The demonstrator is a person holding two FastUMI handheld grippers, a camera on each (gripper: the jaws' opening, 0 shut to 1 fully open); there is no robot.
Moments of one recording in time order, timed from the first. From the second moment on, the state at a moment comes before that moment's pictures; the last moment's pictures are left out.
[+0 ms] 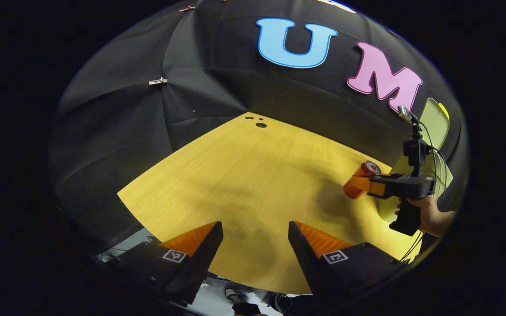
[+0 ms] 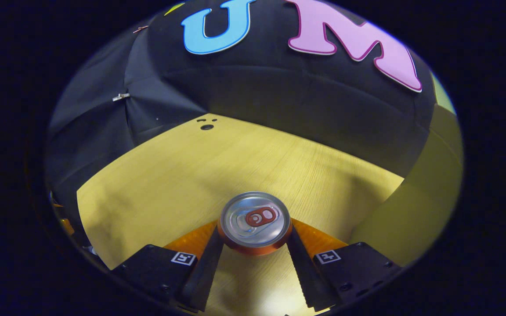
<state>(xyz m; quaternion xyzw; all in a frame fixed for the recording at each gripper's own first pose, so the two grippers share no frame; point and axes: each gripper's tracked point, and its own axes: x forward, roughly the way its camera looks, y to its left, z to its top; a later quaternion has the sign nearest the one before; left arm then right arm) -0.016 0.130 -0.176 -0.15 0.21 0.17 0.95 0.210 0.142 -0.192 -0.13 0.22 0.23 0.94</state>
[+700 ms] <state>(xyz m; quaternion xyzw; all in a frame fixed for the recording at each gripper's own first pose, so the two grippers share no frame) 0.024 0.094 -0.163 -0.08 0.21 0.04 0.97 0.168 0.099 0.032 -0.11 0.04 0.20 0.97</state>
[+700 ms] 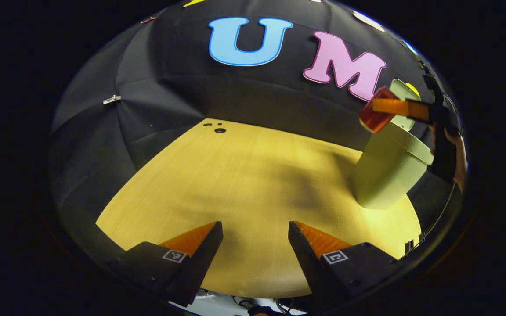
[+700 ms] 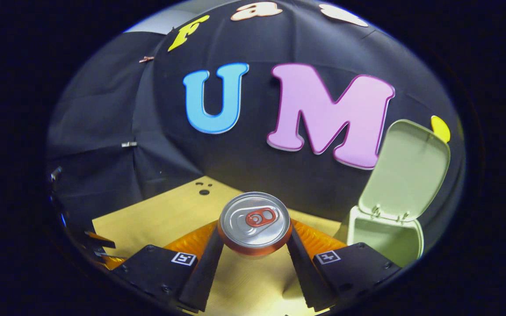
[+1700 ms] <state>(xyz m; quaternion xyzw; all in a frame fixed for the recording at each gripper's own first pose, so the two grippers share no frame) 0.052 0.064 -0.167 -0.05 0.22 -0.03 0.97 0.171 -0.083 0.091 -0.04 0.00 -0.02 1.00</state>
